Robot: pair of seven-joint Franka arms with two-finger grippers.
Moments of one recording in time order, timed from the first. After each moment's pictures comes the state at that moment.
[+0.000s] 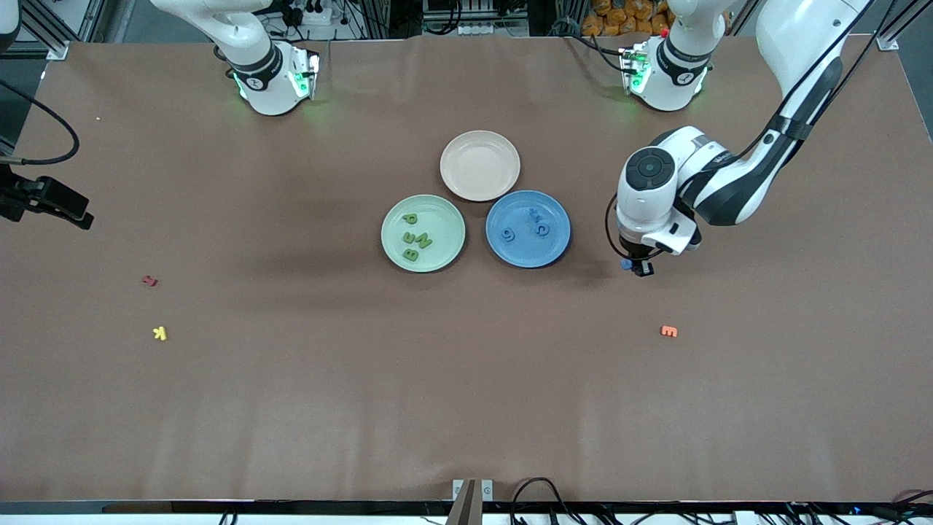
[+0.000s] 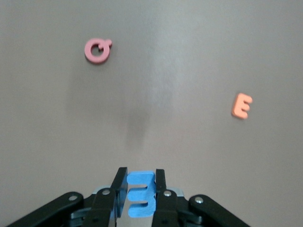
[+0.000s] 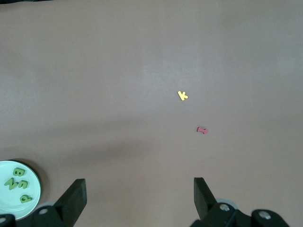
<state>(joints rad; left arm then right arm) 0.40 0.42 -0.86 -2.14 0.75 2.26 -2.68 0.03 0.11 -0.06 -1.41 -0.06 1.55 0.08</state>
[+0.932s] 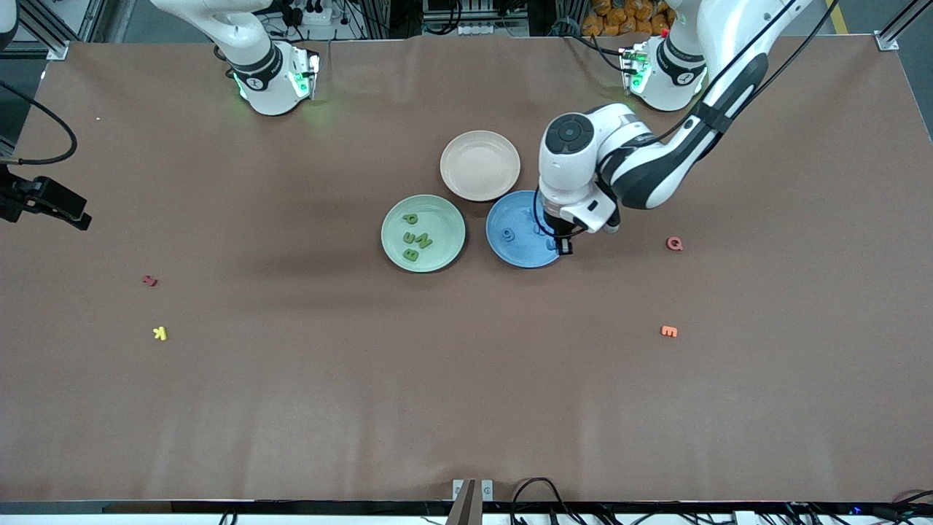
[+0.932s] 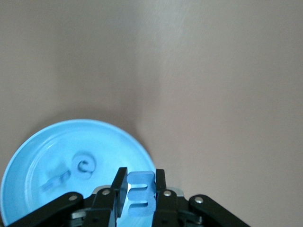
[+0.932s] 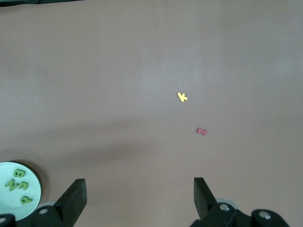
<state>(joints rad) 0.13 0.47 -0.86 -2.03 0.66 2.25 -2.72 0.03 0.11 -0.06 -1.40 -0.06 1.55 0.08</state>
